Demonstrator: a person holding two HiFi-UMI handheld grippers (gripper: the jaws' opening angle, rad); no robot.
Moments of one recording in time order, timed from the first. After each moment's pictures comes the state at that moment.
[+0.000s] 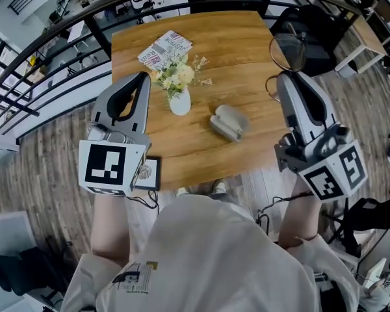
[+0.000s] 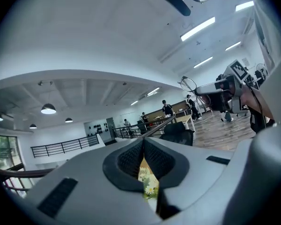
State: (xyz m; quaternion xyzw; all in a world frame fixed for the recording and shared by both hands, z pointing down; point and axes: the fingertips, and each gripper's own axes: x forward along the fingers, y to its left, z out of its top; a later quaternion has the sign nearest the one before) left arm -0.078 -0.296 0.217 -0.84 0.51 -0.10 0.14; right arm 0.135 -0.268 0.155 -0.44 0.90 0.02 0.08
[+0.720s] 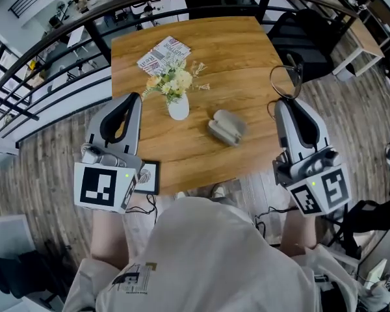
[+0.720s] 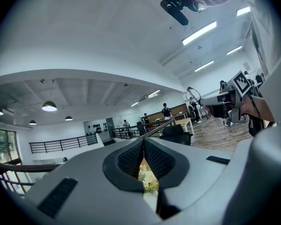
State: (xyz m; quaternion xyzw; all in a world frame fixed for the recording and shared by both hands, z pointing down) left arm -0.092 -0.265 0.220 -0.85 0.51 -0.08 0.13; right arm 0.152 -0.245 0.187 -0.48 0.87 0.05 0.03
